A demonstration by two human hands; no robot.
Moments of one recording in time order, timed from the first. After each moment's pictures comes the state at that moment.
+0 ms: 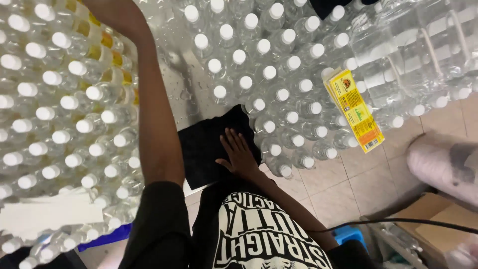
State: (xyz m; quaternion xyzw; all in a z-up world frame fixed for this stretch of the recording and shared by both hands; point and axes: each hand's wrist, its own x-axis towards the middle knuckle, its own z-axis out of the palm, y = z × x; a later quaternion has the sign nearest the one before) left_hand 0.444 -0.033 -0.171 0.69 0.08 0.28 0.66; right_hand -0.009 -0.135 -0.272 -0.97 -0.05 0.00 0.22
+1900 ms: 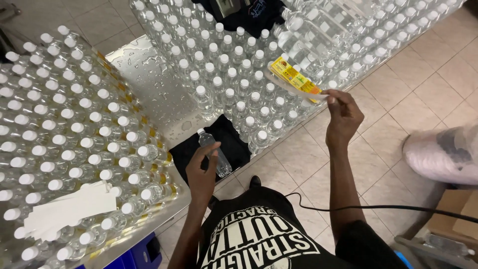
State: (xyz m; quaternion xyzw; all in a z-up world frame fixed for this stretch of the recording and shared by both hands) left_hand -0.010 0.031 -0.002 0.72 -0.16 -0.10 0.67; right_hand -0.103 -0.319 0.035 -0.73 0.13 -0.49 0.47
